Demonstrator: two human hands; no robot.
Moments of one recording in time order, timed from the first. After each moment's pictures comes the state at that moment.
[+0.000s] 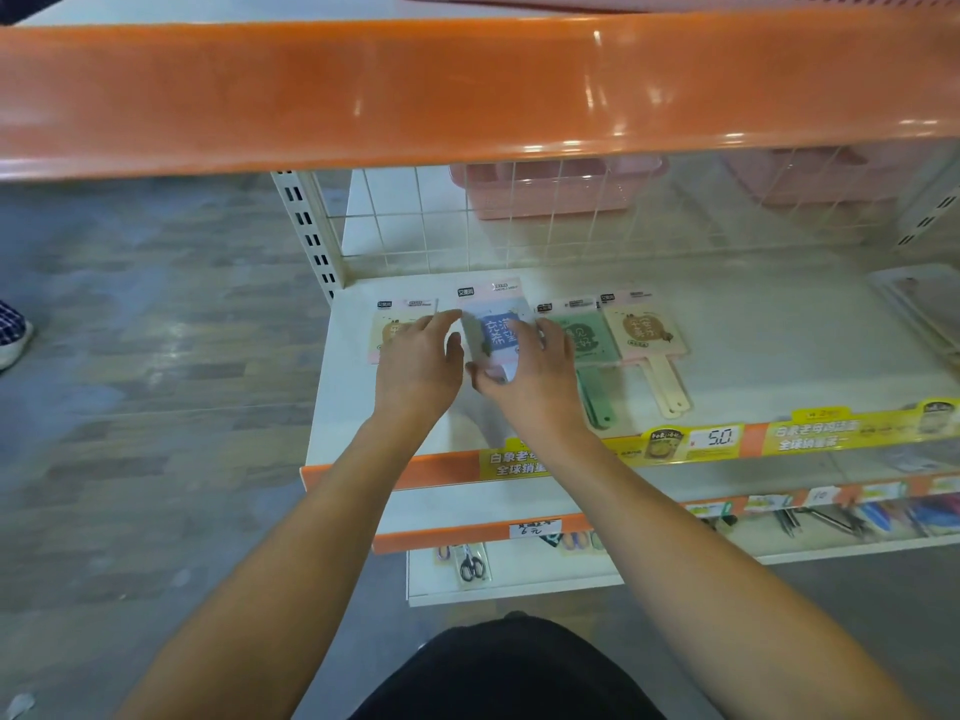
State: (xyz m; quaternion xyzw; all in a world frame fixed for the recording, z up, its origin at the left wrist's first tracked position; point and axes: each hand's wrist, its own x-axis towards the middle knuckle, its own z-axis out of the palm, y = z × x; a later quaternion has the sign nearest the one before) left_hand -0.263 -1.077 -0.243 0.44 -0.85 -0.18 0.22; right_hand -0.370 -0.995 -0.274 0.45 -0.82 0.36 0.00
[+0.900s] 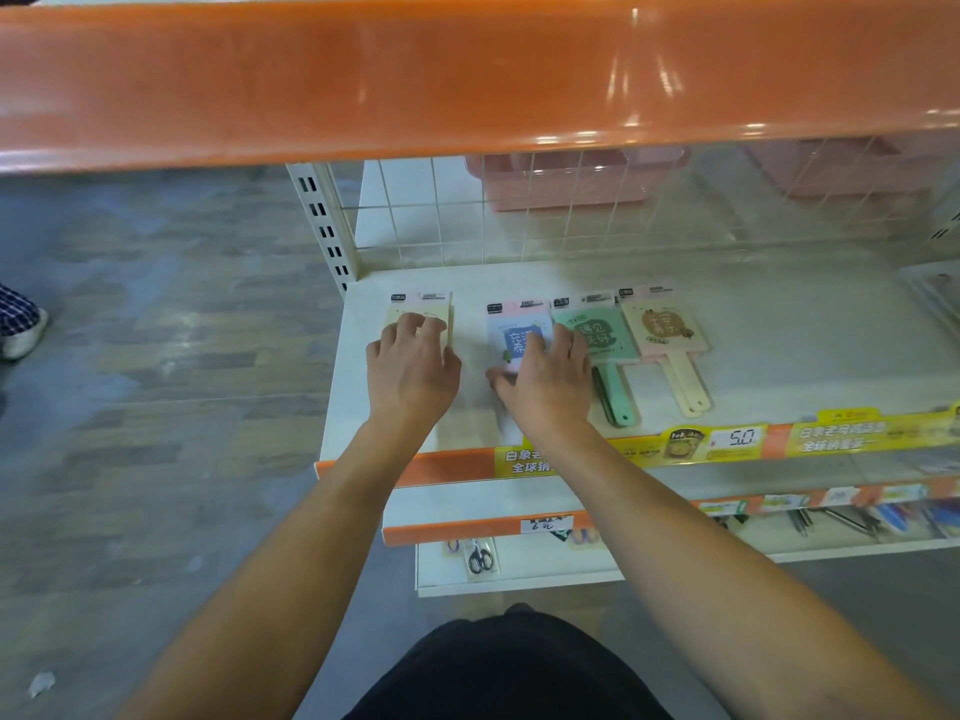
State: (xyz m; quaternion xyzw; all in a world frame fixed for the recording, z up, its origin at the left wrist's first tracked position) left_hand -0.245 -1.089 -0.258 0.50 -0.85 -0.09 0.14; right_hand -0.369 -1.010 -0.285 0.42 -0.89 0.15 -0.01
